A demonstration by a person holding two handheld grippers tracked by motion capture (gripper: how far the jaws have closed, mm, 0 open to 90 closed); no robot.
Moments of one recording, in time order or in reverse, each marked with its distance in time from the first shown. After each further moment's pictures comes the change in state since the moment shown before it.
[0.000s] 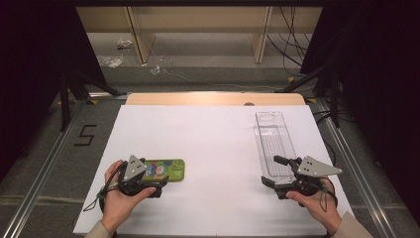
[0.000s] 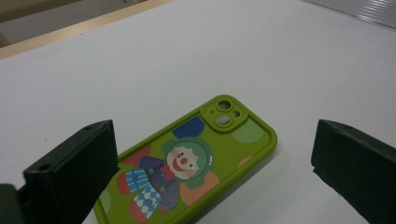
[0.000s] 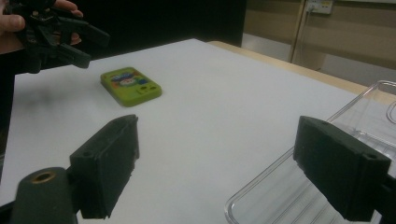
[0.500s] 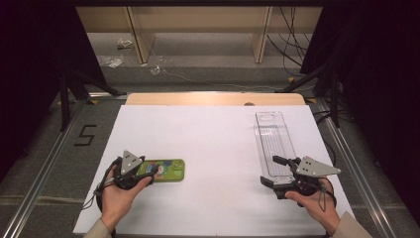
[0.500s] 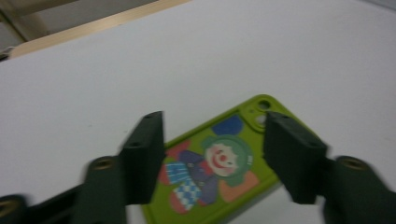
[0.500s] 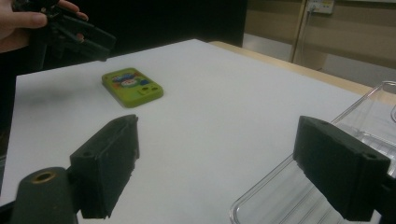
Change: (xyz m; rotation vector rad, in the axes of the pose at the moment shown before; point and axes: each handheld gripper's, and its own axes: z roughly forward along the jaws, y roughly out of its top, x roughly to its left) left arm 0.017 0.008 -0.001 0.035 0.136 -0.041; right arm 0.001 0.000 0.002 -0.003 0.001 0.006
